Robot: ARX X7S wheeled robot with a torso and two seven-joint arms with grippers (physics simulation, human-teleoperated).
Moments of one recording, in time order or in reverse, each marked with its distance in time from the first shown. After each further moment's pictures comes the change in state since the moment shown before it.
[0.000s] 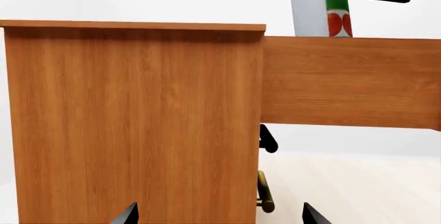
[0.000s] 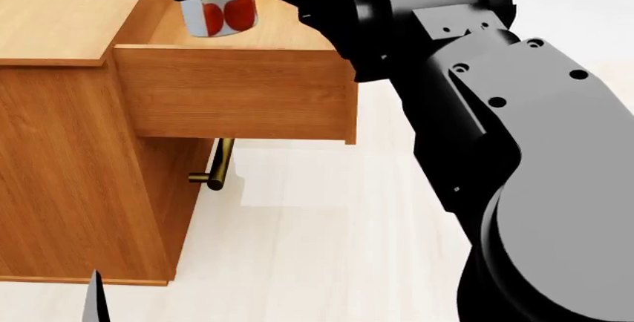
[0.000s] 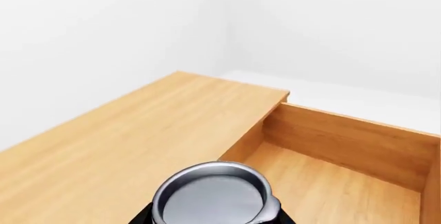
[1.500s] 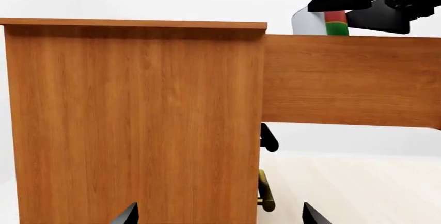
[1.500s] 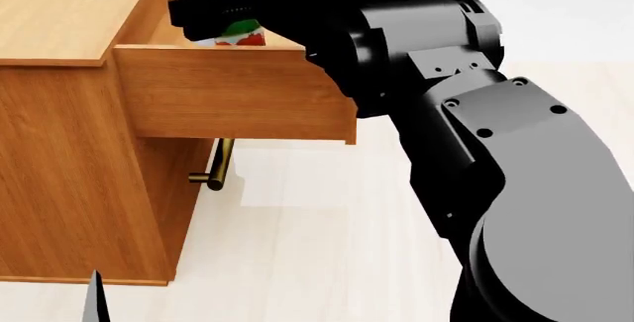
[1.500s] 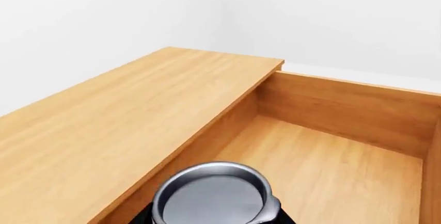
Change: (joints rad) left arm -0.006 -0.011 0.011 -0.007 -0.009 0.006 -0.014; right arm -0.078 0.000 0.004 0.012 -0.035 -0.016 -0.010
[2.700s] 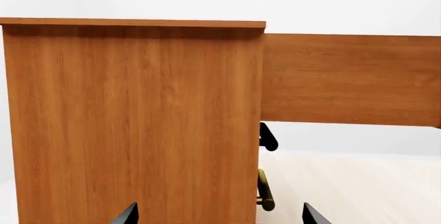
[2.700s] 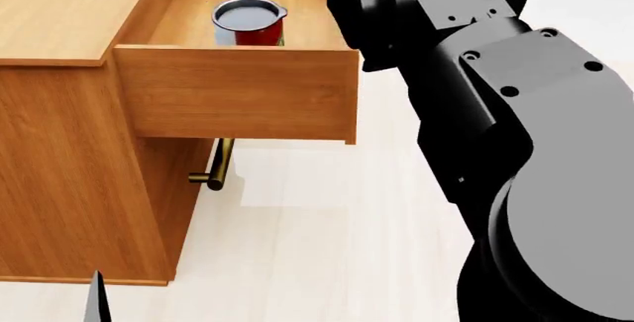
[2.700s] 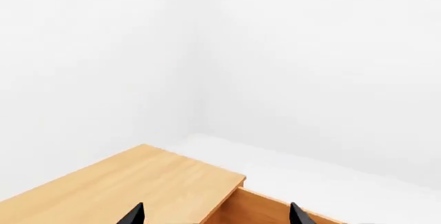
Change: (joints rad) left arm -0.005 -0.007 0.012 -0.002 -0.001 0.001 -0.011; right arm 0.098 0.000 0.027 0.011 -0.064 -0.229 0.083
